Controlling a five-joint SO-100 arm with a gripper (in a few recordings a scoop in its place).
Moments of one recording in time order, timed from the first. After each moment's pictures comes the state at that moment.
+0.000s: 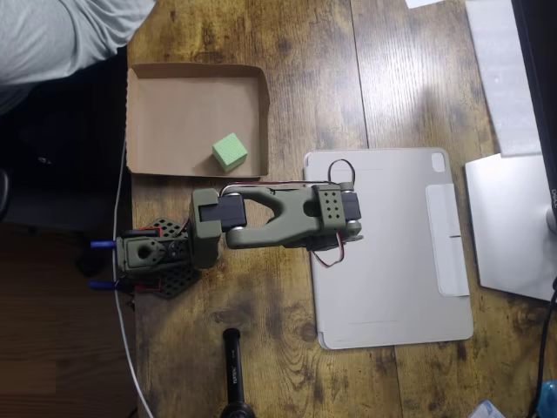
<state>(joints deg) 8.4 98.0 103.0 102.4 1.4</state>
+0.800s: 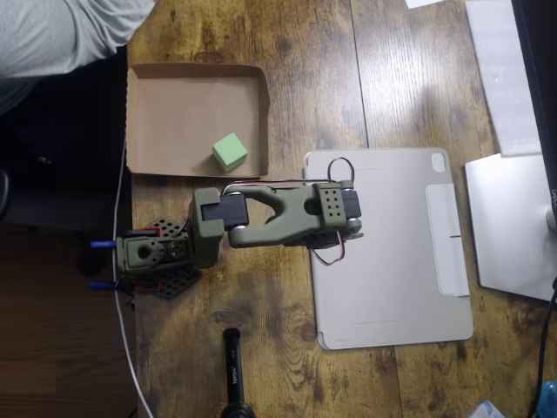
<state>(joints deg) 7.6 96.8 103.0 102.4 1.4</state>
